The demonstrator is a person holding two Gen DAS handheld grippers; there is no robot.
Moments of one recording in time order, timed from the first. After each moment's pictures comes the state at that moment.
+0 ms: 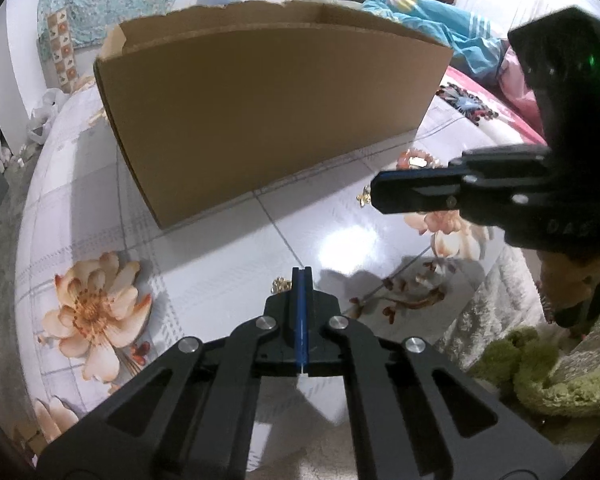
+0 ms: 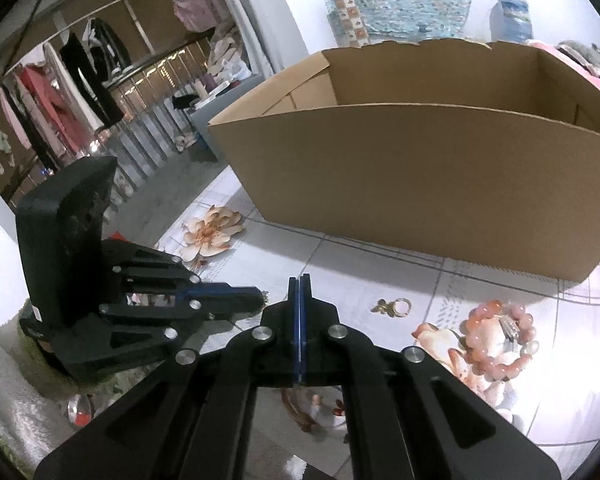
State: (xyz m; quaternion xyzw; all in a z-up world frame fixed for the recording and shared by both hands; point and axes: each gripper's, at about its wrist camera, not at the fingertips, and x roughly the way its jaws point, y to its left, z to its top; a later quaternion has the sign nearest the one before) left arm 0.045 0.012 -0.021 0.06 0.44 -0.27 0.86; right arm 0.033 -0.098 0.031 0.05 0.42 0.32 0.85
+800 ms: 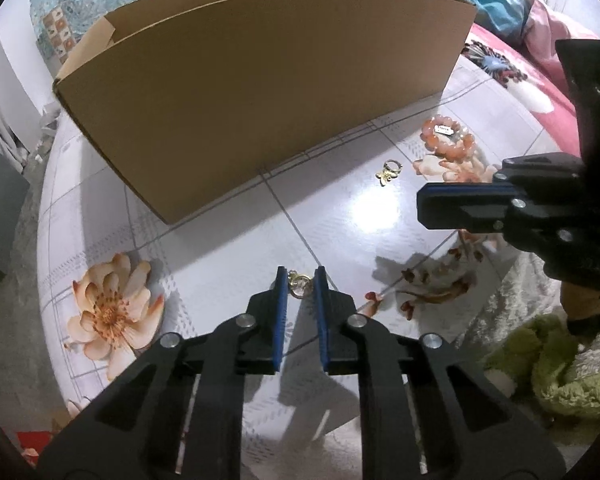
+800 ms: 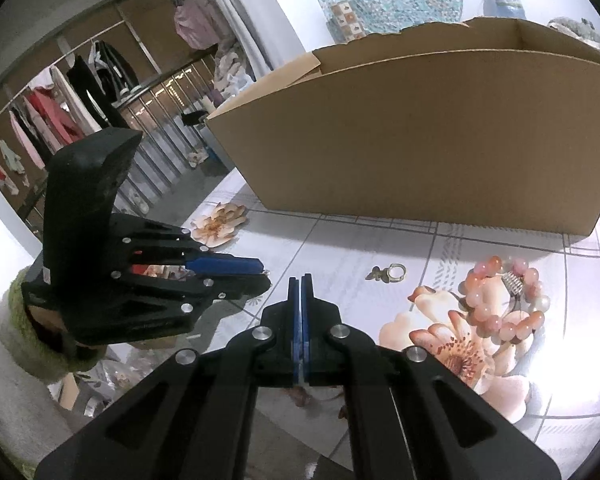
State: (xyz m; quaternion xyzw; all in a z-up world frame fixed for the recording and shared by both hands) left arm 0.061 -0.005 -0.023 0.13 0.50 -0.22 0.83; right arm 0.020 -0.116 0.010 0.10 0.41 0.34 0.84
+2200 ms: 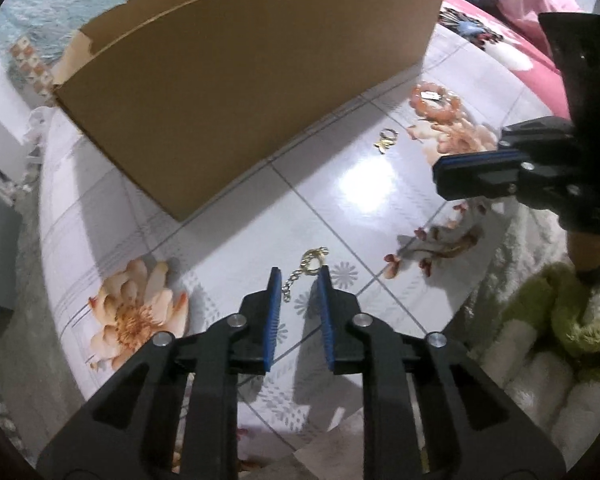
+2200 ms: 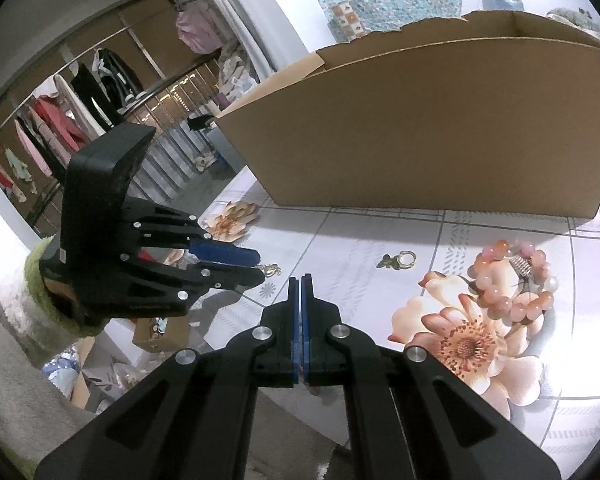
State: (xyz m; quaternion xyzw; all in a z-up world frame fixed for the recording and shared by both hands) left arm 0.055 0.010 -0.026 0.18 0.52 -0.27 0.79; right arm 0.022 -0.111 0.007 0.12 0.41 0.35 0.84
